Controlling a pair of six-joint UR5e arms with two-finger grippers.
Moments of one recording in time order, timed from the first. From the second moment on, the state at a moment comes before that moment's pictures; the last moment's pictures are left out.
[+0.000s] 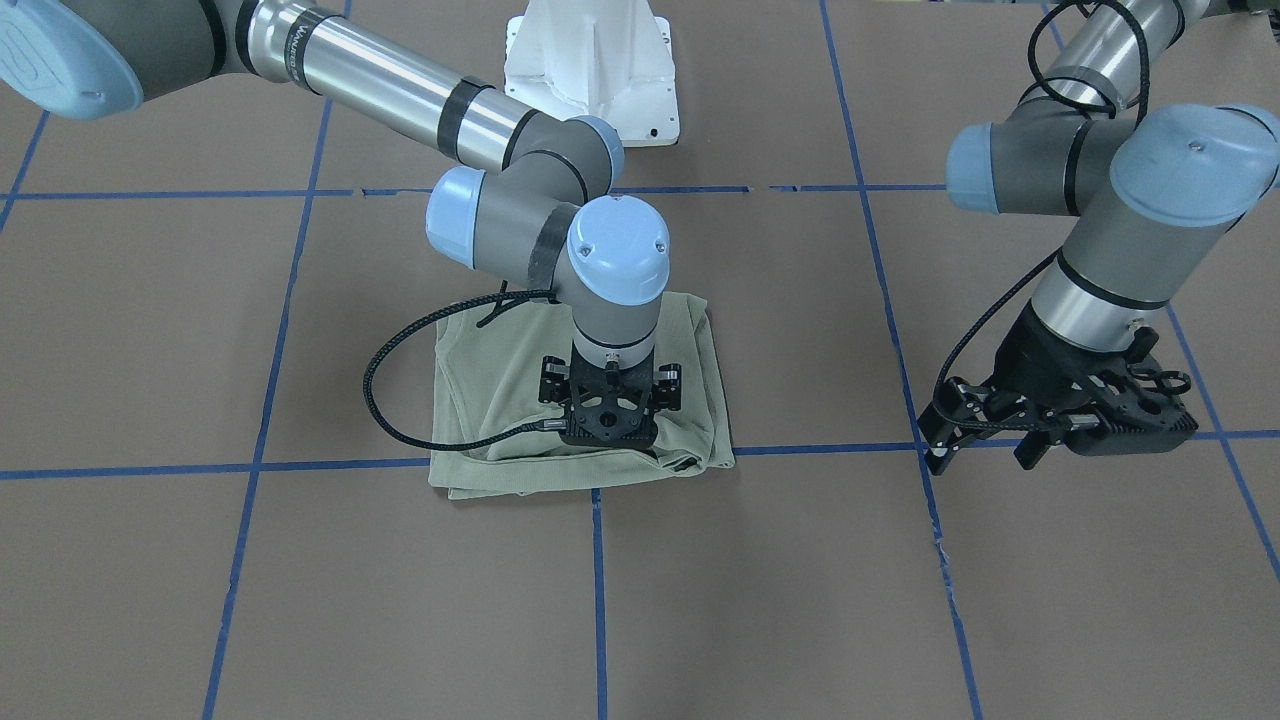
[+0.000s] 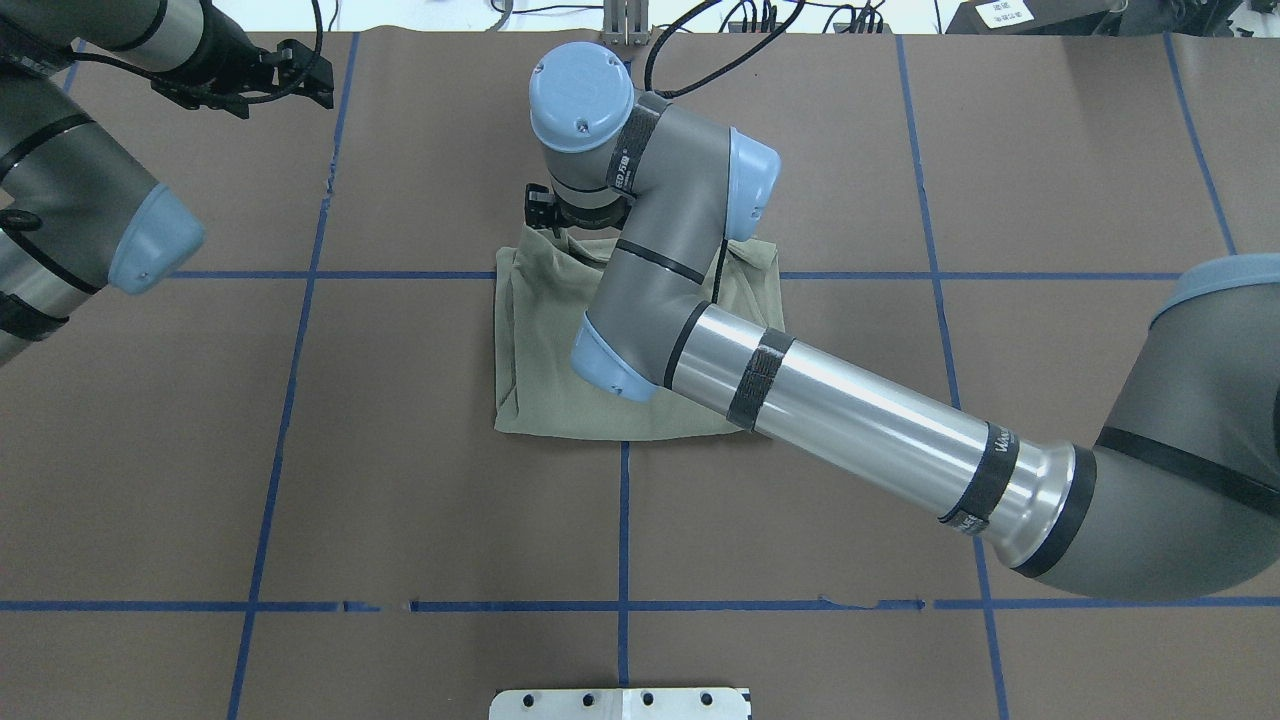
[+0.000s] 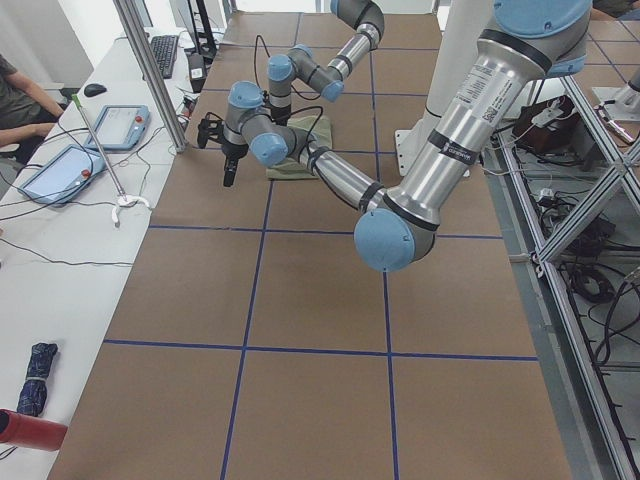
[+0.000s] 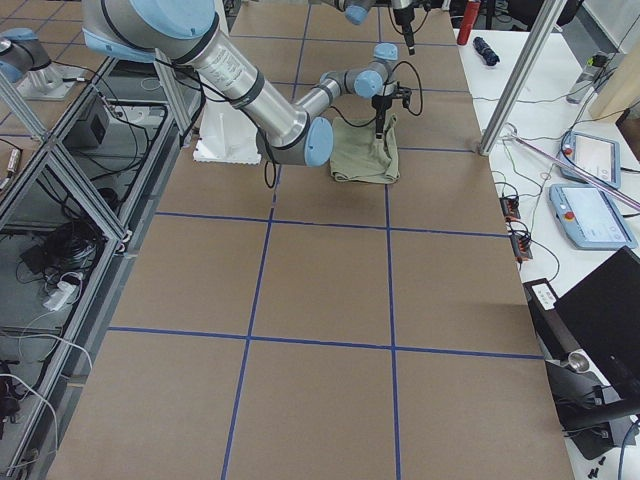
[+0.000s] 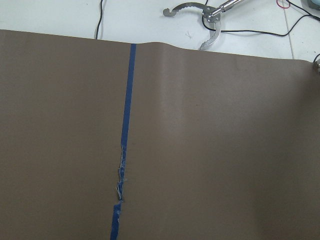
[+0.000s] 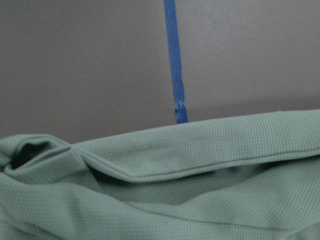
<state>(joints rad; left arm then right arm) -1.03 -2.11 -1.57 -1.90 -2.02 -0.97 0.62 -0.49 1.06 -1.49 1.95 1.20</state>
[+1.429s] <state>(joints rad) -1.03 -2.12 -1.57 -1.90 -2.02 -0.98 0.70 -0.51 0.89 -1.21 1.88 1.16</state>
